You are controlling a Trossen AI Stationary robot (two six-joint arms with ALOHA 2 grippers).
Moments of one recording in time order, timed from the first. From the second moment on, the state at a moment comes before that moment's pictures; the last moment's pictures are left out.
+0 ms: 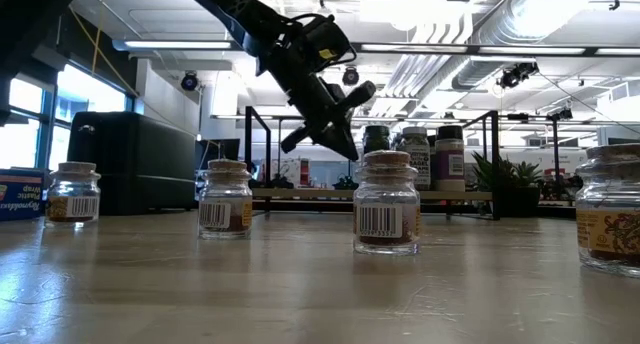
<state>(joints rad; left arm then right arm) 0.32 1.98 1.44 -0.25 -0.10 -0.70 0.23 0.87 1.26 -0.94 0.55 0.63</state>
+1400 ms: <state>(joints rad) 0.37 2.01 1.45 -0.03 -0.15 -0.76 0.23 0.87 1.26 -0.95 0.54 0.65</state>
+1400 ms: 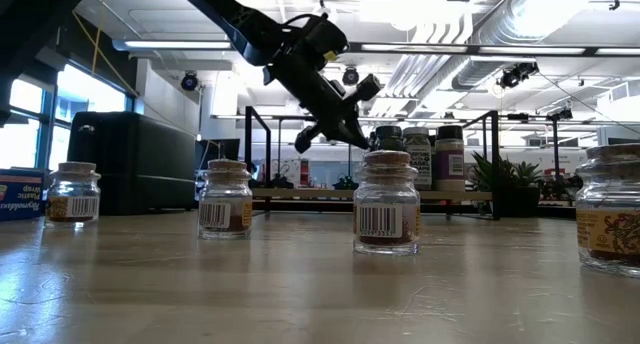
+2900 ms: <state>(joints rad) 0.45 2.03 1.59 -0.19 -0.13 -0.68 0.23 0.87 1.26 -0.98 0.52 0.65</state>
